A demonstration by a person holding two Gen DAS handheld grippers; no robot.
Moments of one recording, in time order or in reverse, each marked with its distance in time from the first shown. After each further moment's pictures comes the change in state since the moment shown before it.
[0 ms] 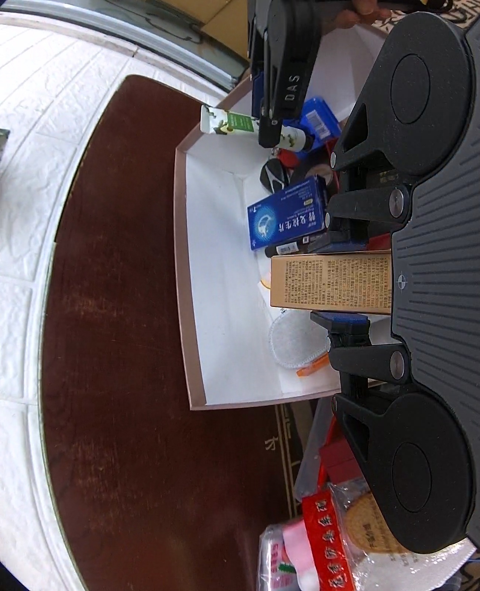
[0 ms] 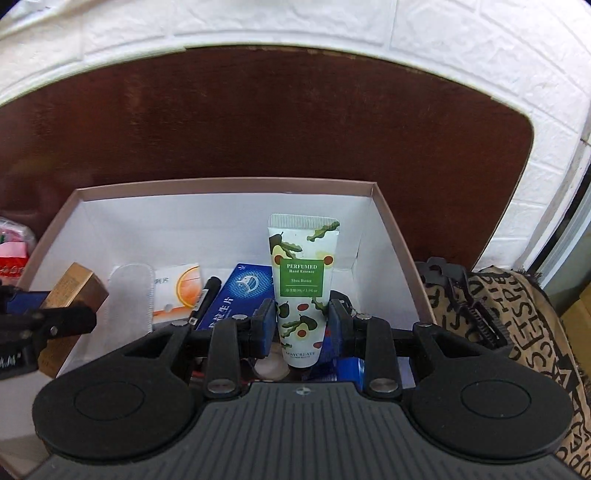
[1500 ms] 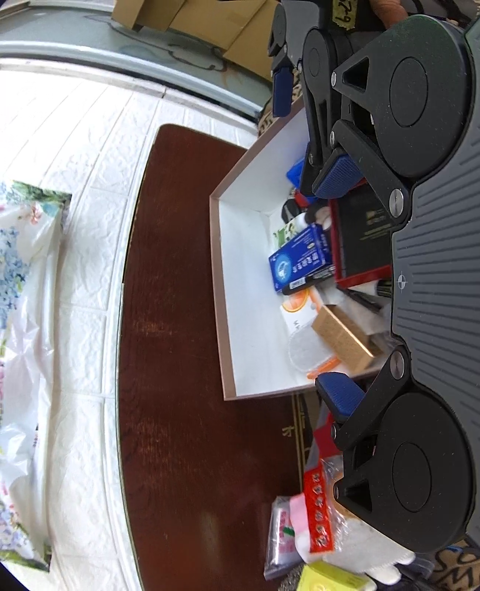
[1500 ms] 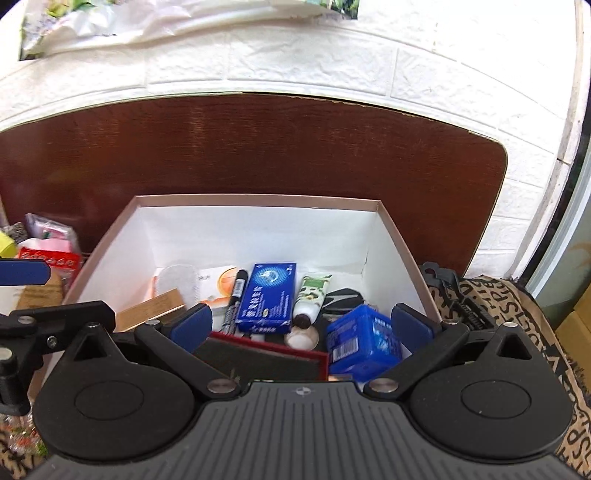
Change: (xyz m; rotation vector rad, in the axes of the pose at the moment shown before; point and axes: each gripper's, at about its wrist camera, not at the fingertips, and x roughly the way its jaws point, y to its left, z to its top) left arm -0.096 -0.021 -0.042 0.033 -0.172 -0.027; right arm -0.077 0.022 -0.040 -0.015 -0.152 0.016
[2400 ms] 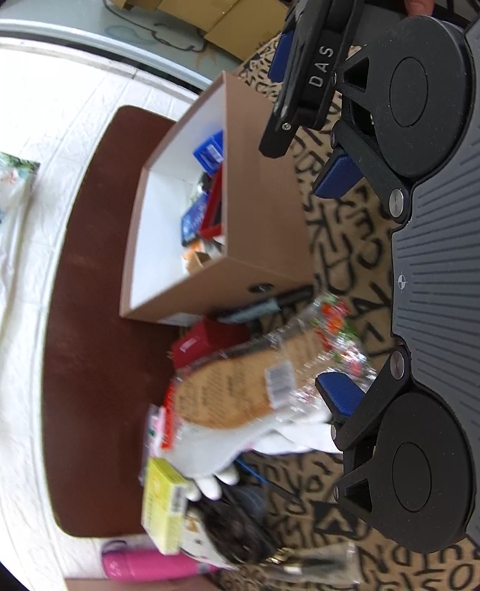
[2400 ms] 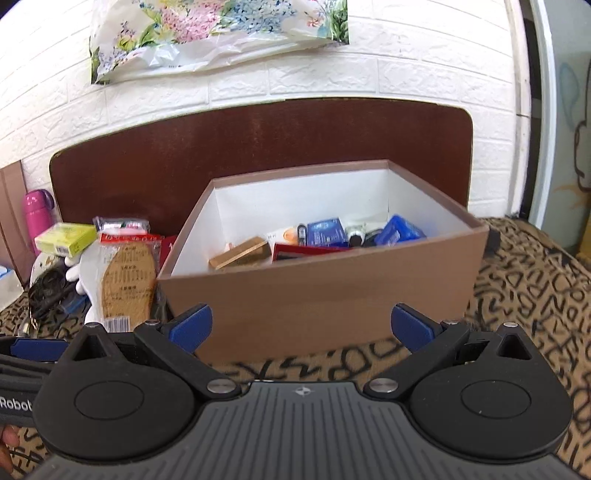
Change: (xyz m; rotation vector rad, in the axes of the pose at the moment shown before) left arm -0.099 0.027 -0.130 -0.111 0.089 0.100; right arm -0.102 0.066 -0.121 0.164 -0.131 0.034
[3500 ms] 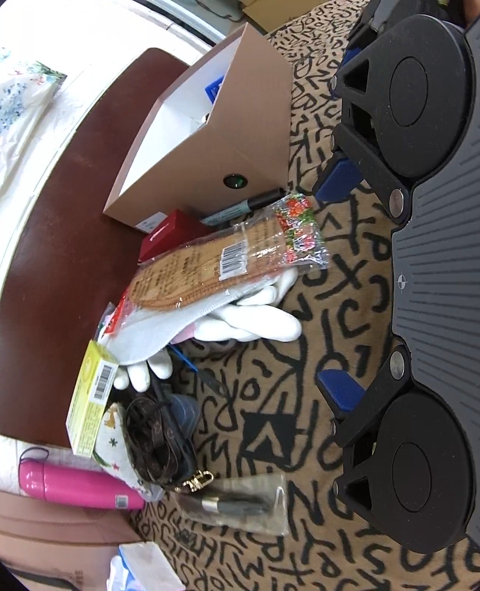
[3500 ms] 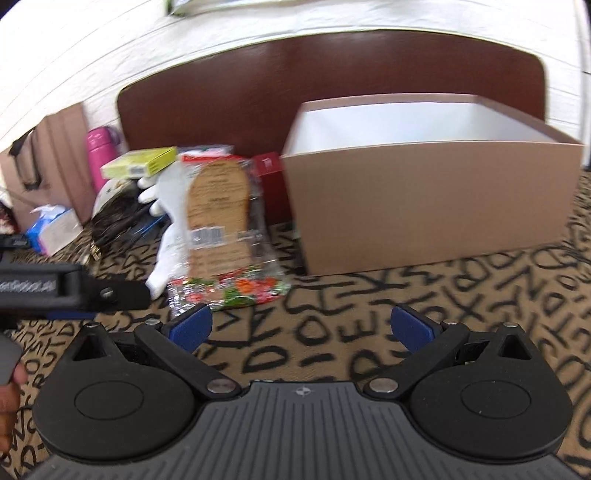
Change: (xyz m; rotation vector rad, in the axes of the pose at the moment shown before) left arm -0.005 0.092 -0.024 -0.188 0.039 0.041; right arm 0.016 0.066 -0.058 -0.039 0.144 0.211
